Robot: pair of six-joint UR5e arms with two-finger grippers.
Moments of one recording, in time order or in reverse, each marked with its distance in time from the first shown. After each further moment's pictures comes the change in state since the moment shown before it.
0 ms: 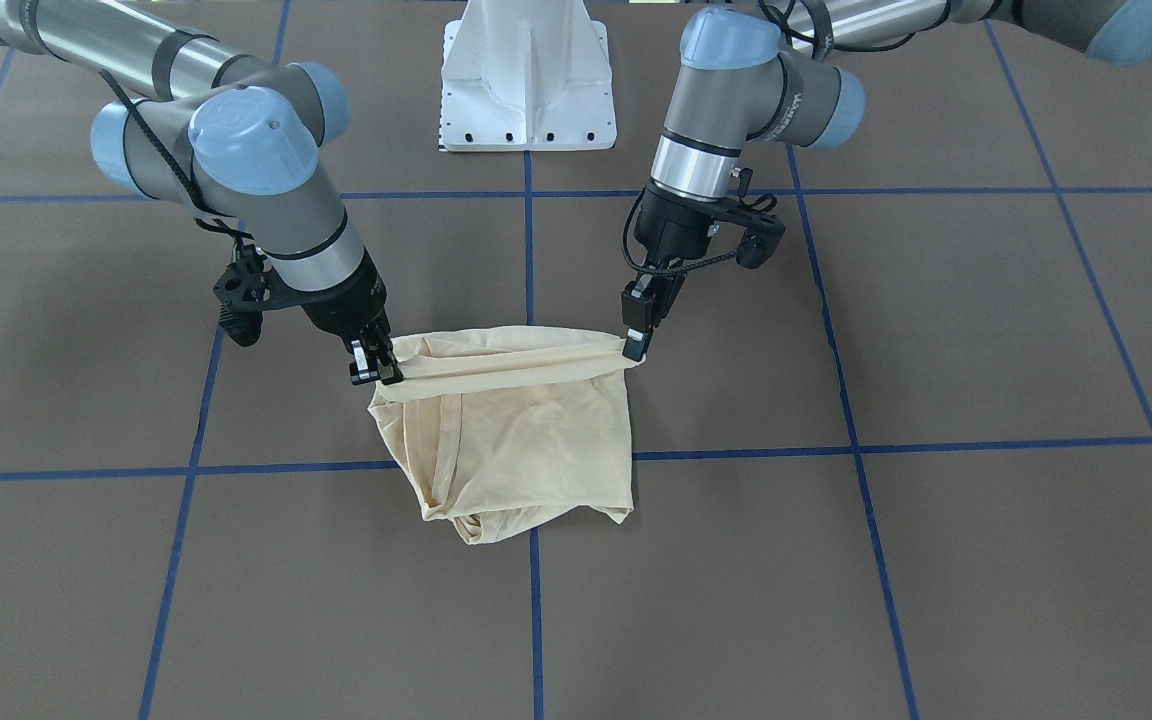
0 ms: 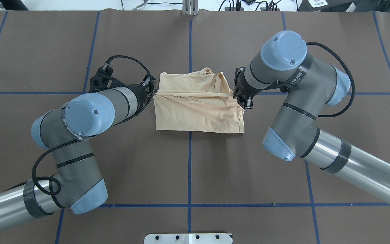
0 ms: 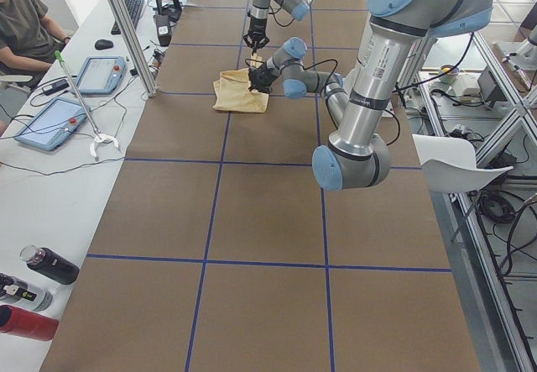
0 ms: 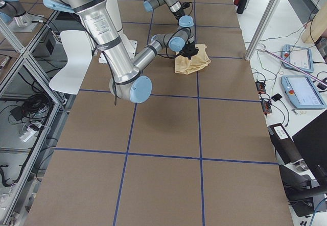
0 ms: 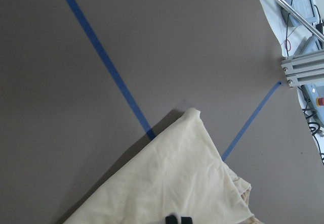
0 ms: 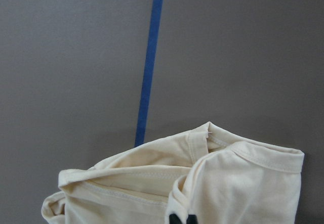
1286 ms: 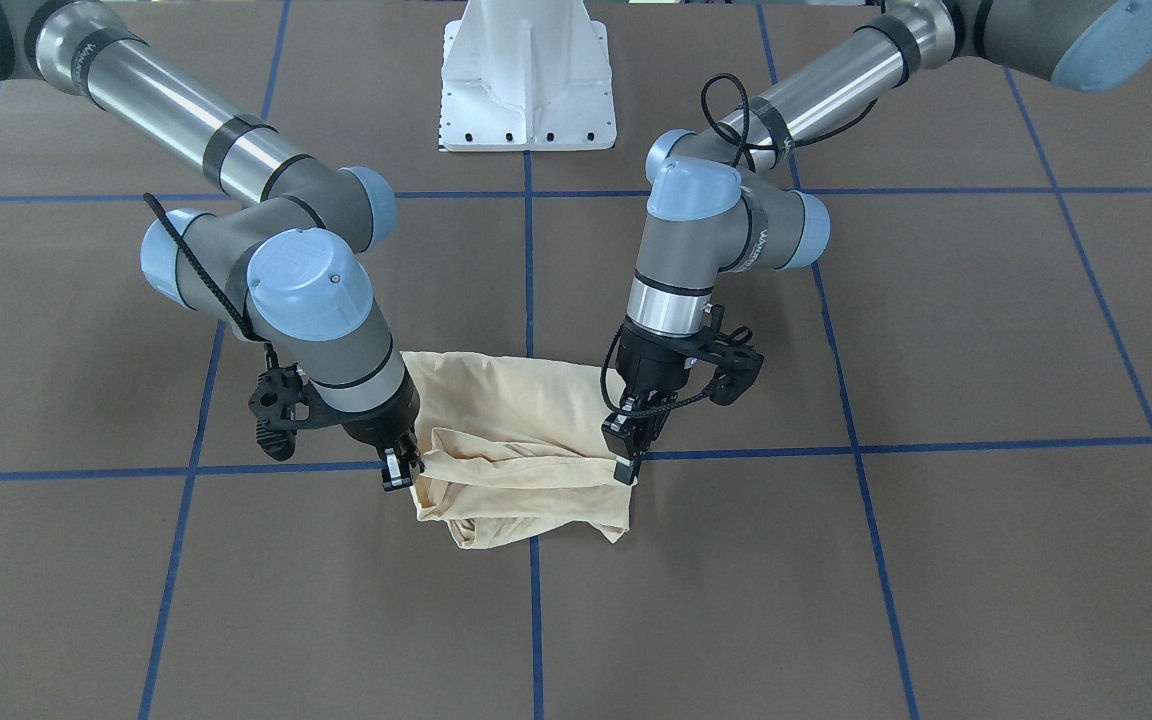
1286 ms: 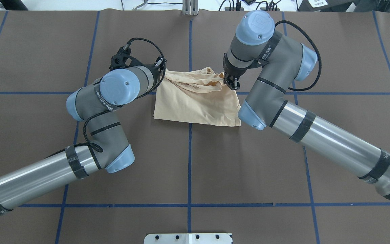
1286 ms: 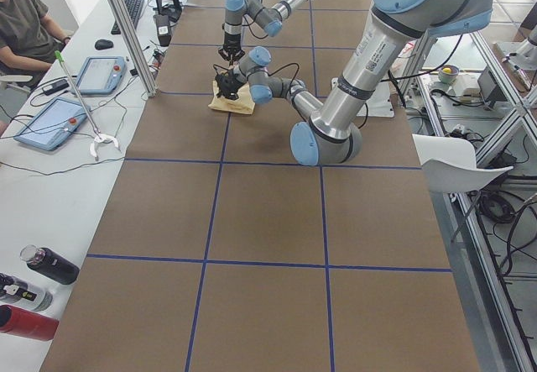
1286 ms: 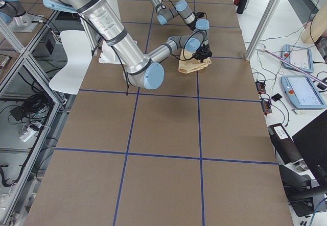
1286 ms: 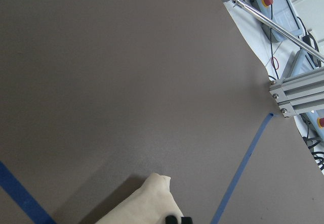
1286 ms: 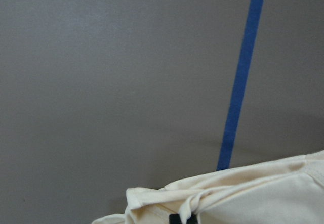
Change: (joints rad) left arm -0.069 -0.185 0.413 -0.198 -0.004 0.117; right arm 0.054 0.177 -0.338 0.088 0.035 -0.092
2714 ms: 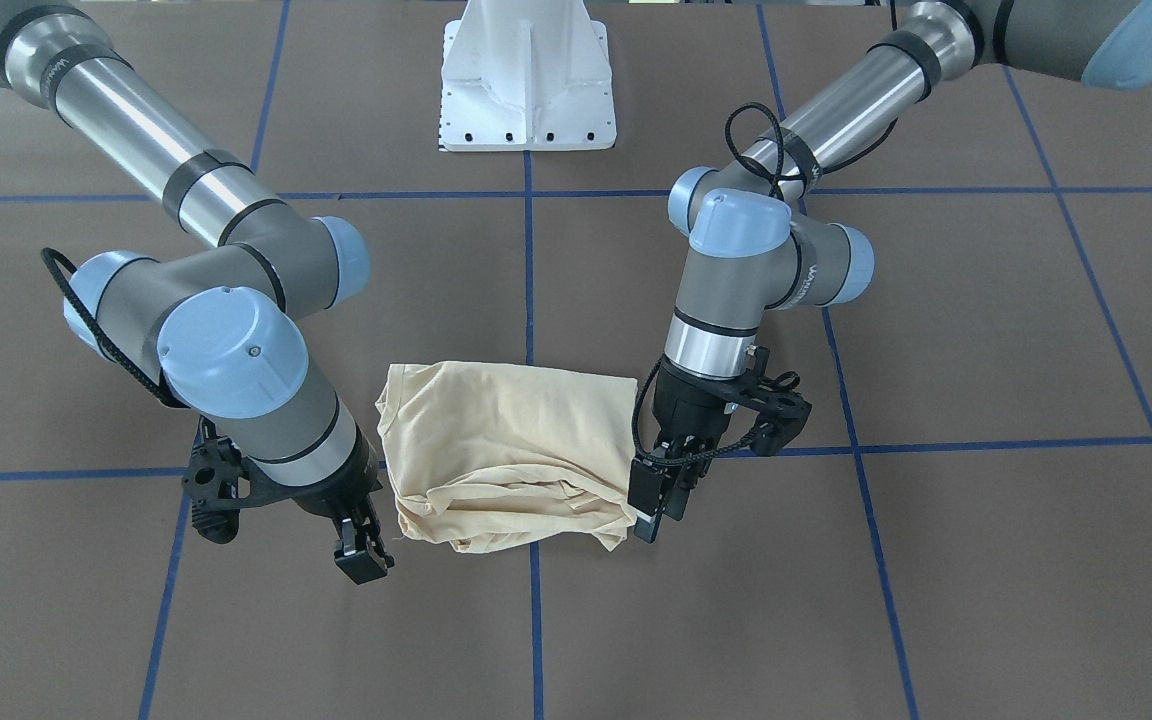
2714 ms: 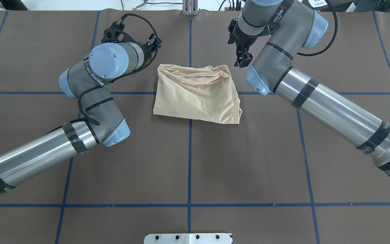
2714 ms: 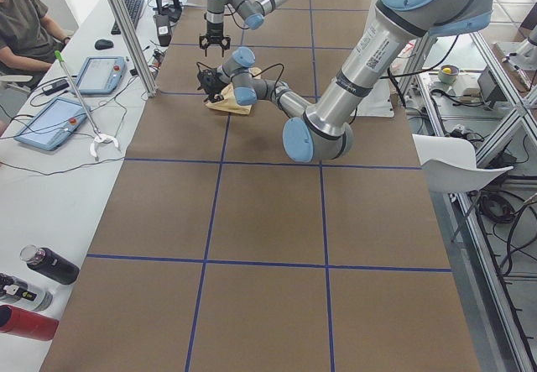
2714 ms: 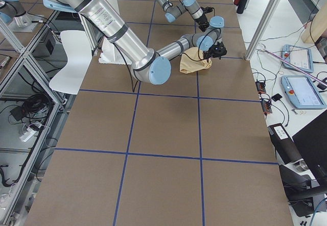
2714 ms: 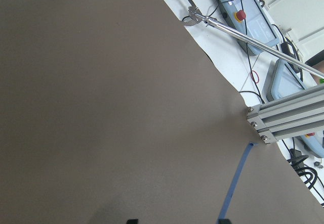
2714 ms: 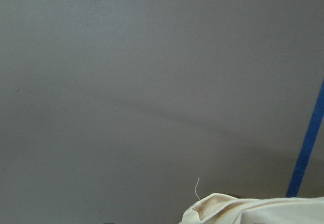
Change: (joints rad) left arm -0.098 -0.024 0.052 -0.069 -0.080 0.140; right arm 0.112 0.076 -0.119 0.028 0.086 -0.158
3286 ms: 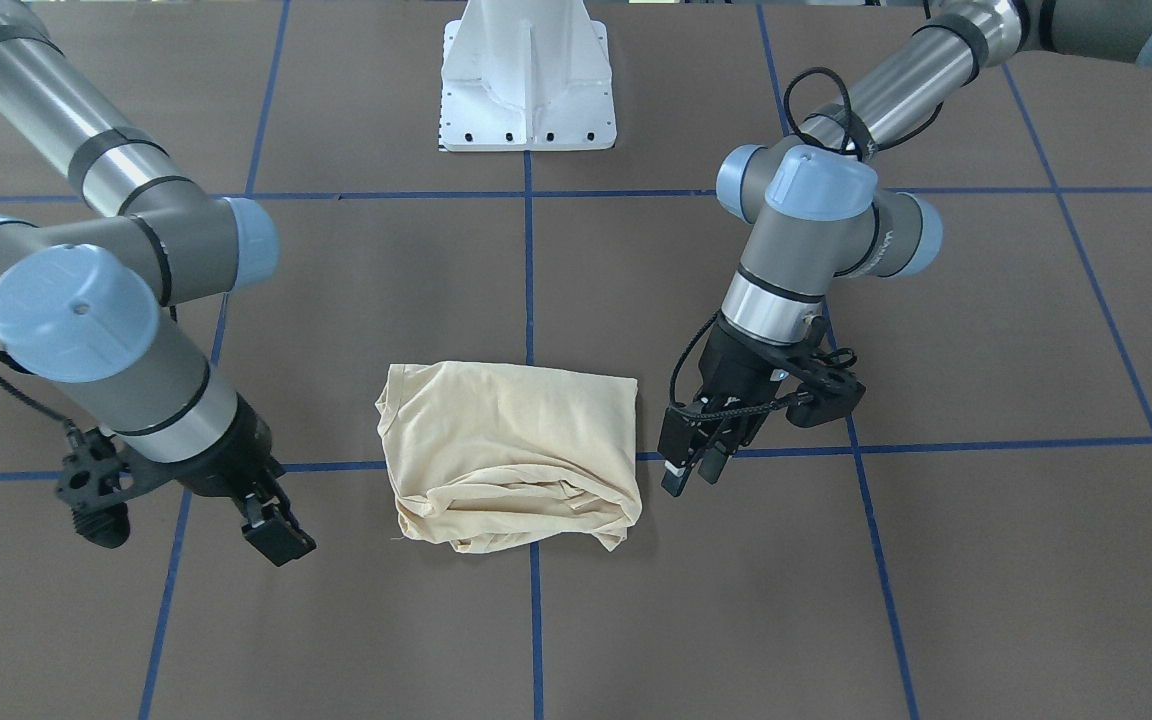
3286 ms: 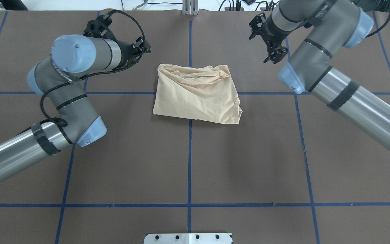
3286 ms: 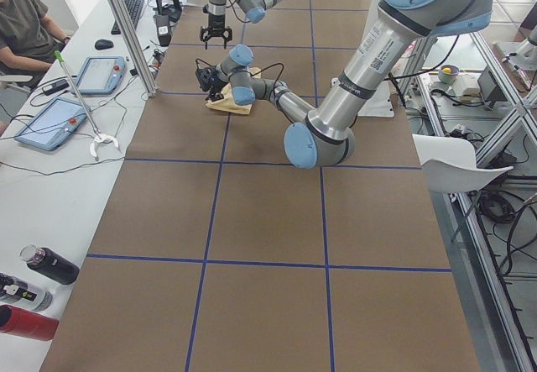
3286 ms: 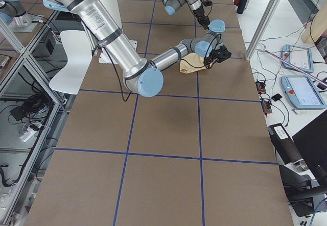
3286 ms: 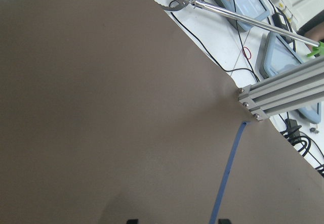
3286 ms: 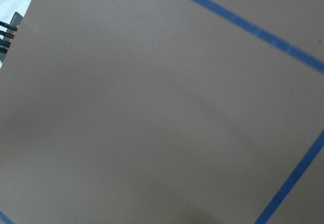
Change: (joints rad) left arm -0.057 0.165 -0.216 0.010 -0.185 0.318; right arm 0.109 -0.202 0.209 -0.012 0.073 -0.418
